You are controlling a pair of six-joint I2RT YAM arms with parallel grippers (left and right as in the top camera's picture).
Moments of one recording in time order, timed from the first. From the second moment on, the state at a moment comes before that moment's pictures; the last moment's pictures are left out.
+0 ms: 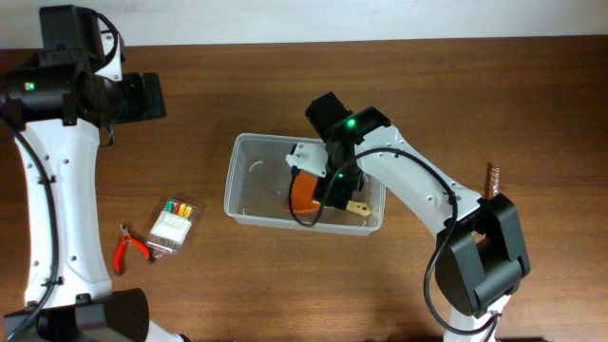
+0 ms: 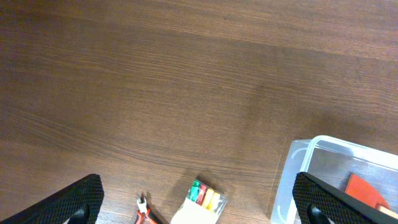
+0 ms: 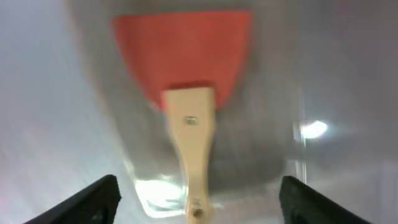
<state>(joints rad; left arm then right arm) 0.10 1.73 2.01 -1.30 -0.08 -0.04 0.53 1.97 1.61 -1.10 -0.07 -0.66</state>
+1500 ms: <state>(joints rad) 0.10 1.73 2.01 -1.30 -0.08 -0.04 -0.41 1.95 1.27 -0.83 0.05 -0.17</state>
